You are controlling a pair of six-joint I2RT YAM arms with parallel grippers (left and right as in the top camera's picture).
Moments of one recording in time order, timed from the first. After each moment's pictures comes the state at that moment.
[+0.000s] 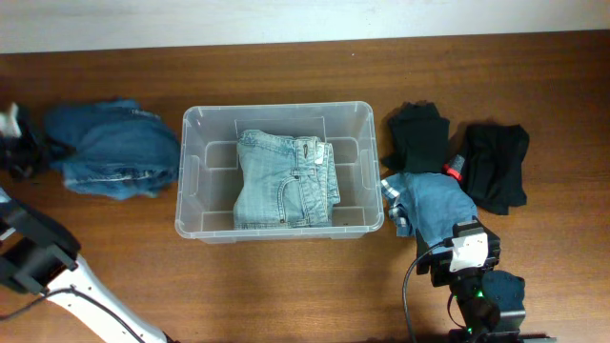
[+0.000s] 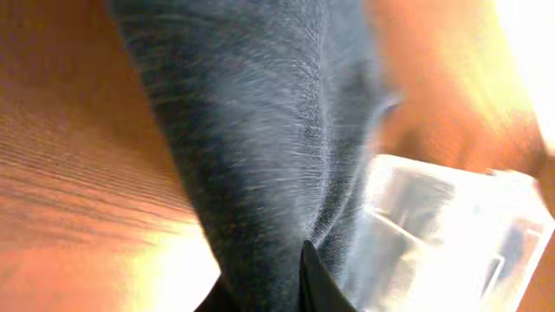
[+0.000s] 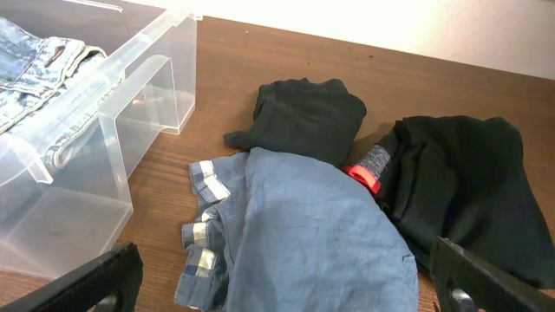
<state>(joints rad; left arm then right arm) 0.69 2.43 2.49 -1.61 0.63 0.22 0.01 0.02 0.14 -0.47 -0.07 -0.16</state>
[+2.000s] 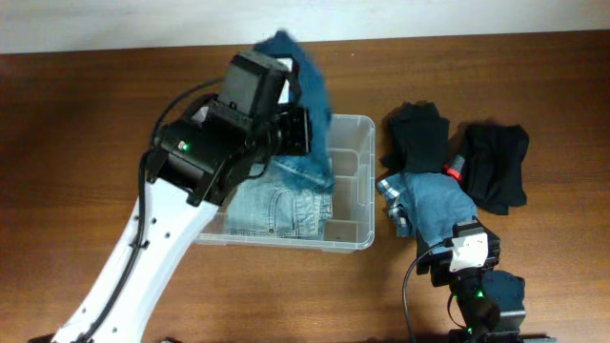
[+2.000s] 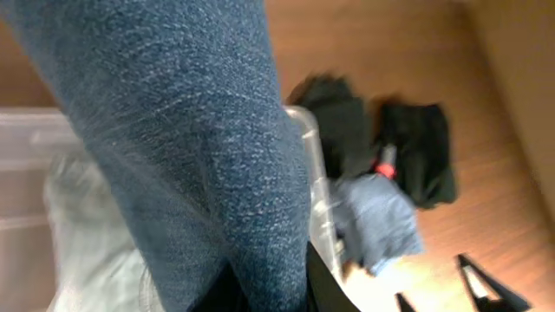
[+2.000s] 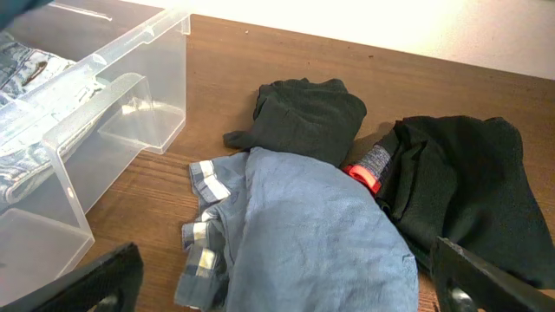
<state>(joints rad) -0.56 1.56 1.81 -1.02 0.08 -0.45 0.01 0.02 0.14 -0.47 -0.07 -0.16</state>
